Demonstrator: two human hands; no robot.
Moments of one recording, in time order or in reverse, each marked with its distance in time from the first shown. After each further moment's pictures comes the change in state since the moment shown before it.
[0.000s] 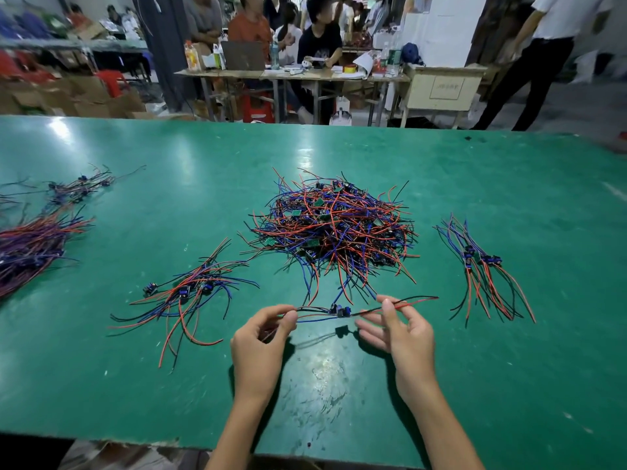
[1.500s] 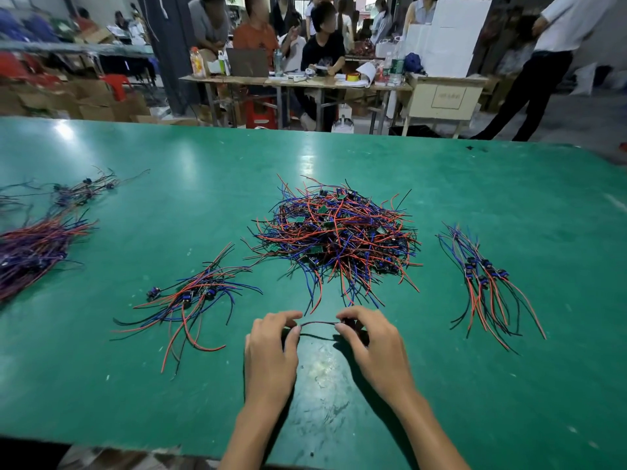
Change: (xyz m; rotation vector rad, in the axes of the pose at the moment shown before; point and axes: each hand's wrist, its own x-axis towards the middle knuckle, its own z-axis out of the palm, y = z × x) left_hand -0.001 0.010 0.009 0.476 -0.080 0.160; right_hand 0.007 0.018 0.013 -0.906 -0.248 -0.623
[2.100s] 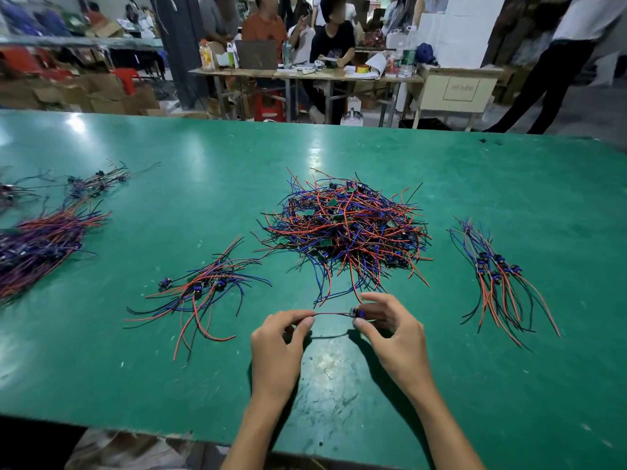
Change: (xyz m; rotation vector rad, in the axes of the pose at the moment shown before) left_hand -0.003 -0.012 0.001 -0.221 0.053 -0.083; right_hand 0.001 0.006 -0.004 0.426 0.028 0.169
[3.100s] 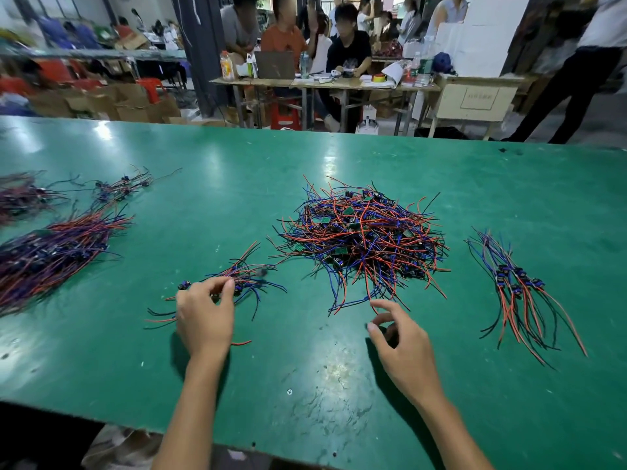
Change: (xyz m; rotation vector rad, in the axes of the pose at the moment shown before) left_hand 0.079 -0.015 -0.090 0.311 0.426 -0.137; right_hand 0.006 0.006 0.008 -0.385 -0.010 -0.055
